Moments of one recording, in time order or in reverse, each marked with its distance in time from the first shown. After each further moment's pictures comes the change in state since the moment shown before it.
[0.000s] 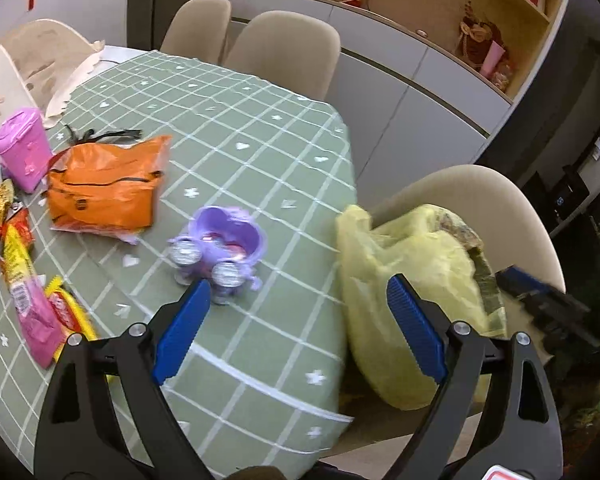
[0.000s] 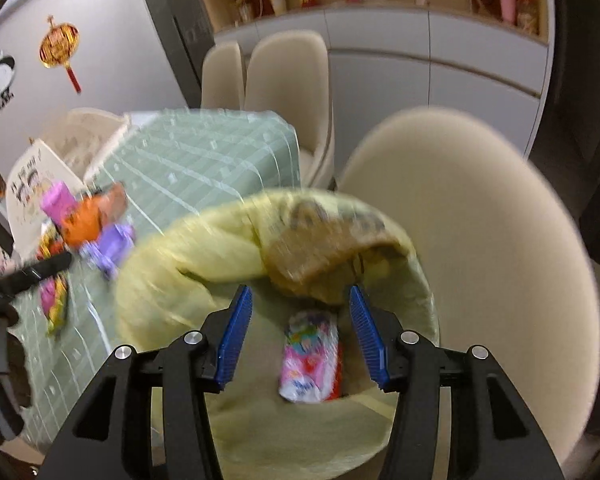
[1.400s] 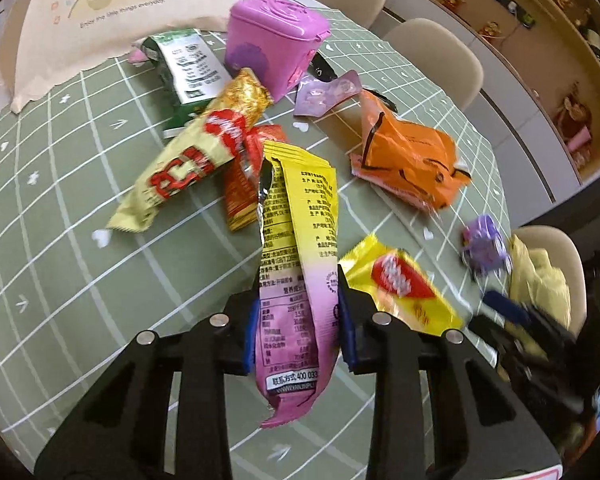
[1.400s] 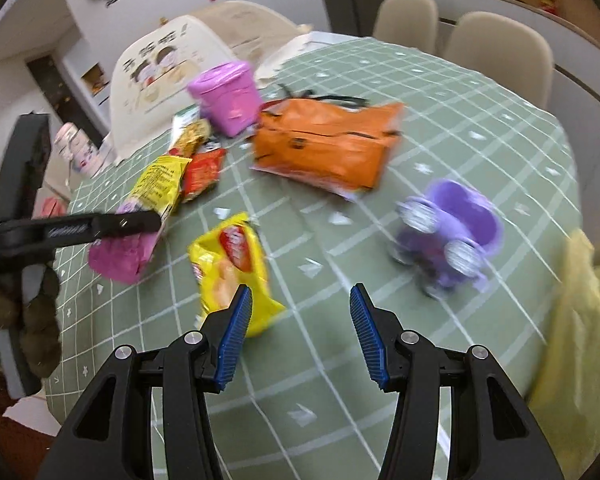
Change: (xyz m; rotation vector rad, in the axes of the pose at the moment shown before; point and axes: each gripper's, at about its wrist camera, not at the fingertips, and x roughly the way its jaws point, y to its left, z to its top) left arm -0.074 0.267 -0.050 -0.320 0.105 0.109; right arm 0.104 0.308 -0.048 -0.366 0.245 0.352
